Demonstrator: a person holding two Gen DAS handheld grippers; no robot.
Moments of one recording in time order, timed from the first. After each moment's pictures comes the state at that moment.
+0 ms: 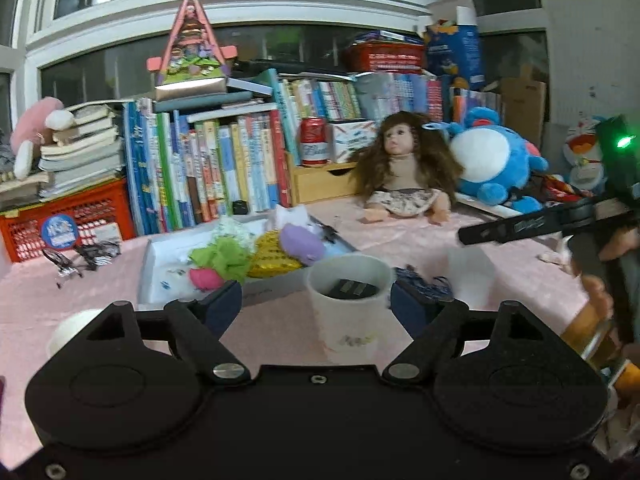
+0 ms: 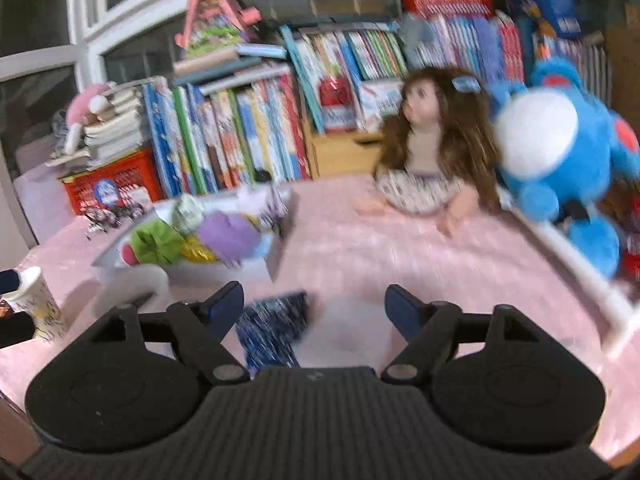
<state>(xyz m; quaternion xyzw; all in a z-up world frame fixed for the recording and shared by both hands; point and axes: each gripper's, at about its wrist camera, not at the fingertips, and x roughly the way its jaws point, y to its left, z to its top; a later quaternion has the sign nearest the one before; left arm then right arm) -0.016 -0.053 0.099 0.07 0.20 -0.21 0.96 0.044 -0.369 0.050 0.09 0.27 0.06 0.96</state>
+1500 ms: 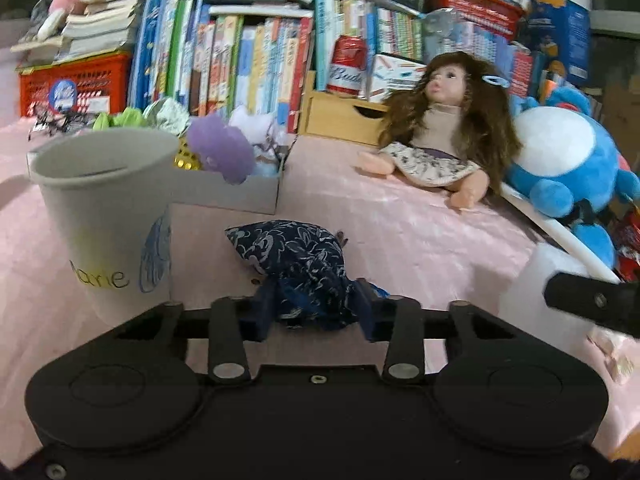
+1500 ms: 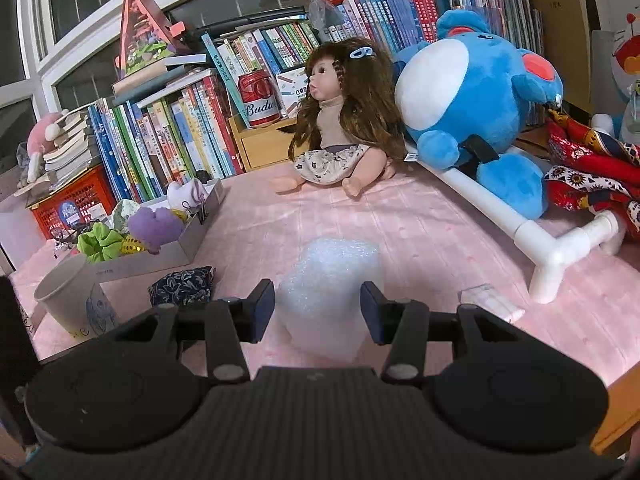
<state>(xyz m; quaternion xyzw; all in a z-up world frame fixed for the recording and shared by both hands) 0.059 -0.247 -0.013 -0.06 0.27 -0.05 0.96 0.013 -0.450 0.016 0.14 0.26 0.02 0.95</state>
